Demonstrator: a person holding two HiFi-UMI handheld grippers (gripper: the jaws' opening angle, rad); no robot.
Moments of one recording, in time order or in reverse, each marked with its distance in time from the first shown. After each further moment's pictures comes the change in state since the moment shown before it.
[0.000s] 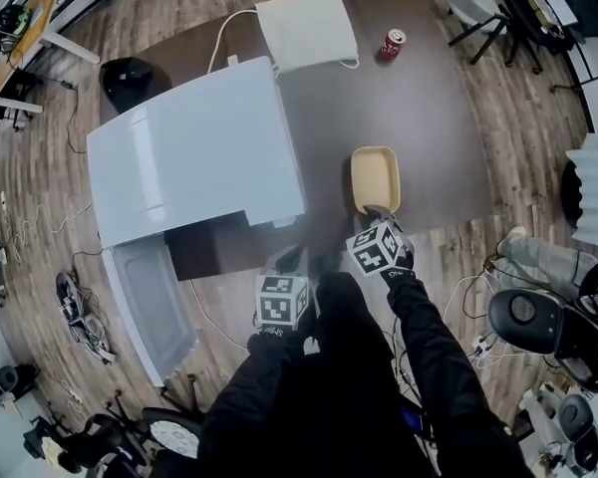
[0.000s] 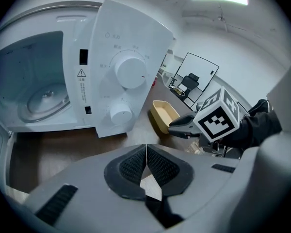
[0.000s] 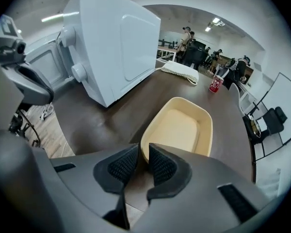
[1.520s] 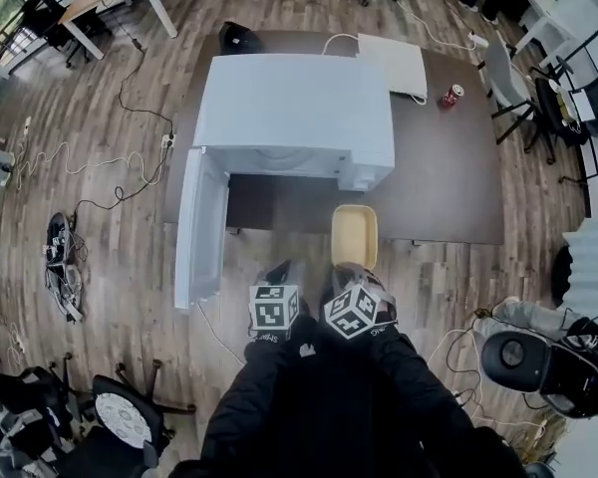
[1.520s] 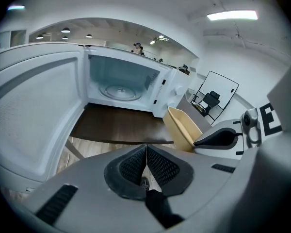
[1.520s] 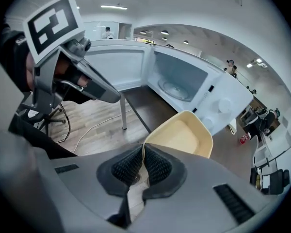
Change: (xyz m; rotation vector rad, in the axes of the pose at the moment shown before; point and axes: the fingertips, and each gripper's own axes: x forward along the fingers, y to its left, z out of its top) left arm -0.165 0.084 -0.134 -0.218 -0.177 0.216; right arm -0.122 0.278 0.002 -0.451 -0.118 0.134
